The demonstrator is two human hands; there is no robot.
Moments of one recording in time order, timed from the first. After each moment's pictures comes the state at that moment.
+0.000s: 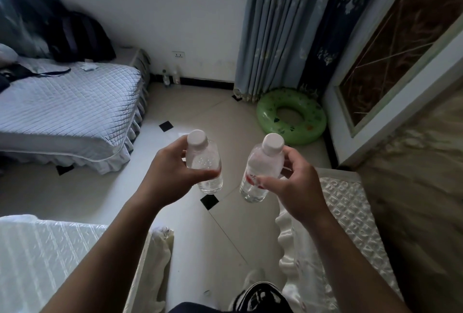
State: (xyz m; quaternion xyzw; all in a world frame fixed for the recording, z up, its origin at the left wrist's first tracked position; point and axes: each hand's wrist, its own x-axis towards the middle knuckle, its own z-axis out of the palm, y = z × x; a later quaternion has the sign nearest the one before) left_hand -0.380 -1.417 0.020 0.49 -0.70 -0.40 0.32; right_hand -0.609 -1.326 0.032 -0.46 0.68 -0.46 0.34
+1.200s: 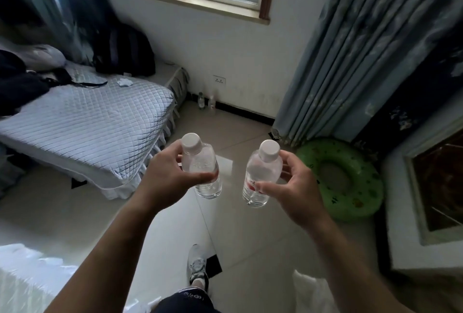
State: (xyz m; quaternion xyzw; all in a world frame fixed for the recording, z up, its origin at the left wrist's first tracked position) left_hand -0.435 -1.780 0.018 0.60 -0.60 -0.37 0.36; right_hand -0.685 -1.760 0.020 -0.56 0.60 -0.41 0.40
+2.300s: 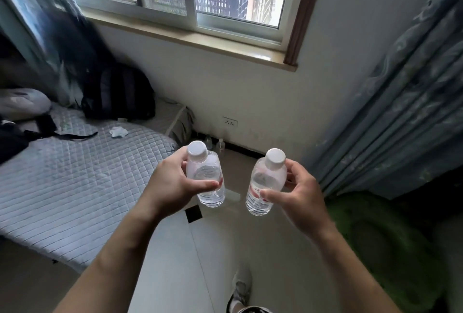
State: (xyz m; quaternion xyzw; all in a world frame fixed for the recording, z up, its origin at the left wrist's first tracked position) left_hand -0.372 -2.209 0.025 0.62 -0.58 -0.40 0.34; right_hand -0.623 -2.191 0.014 -0.55 0.59 -0.41 0.42
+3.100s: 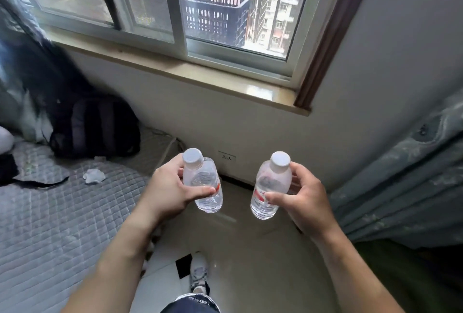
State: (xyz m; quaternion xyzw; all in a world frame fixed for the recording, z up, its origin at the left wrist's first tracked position) left_hand -0.357 -2.497 0.005 0.61 -0.56 -0.44 0.34; right_hand -0.623 -2.478 0.004 -0.53 0.60 -0.41 0.44
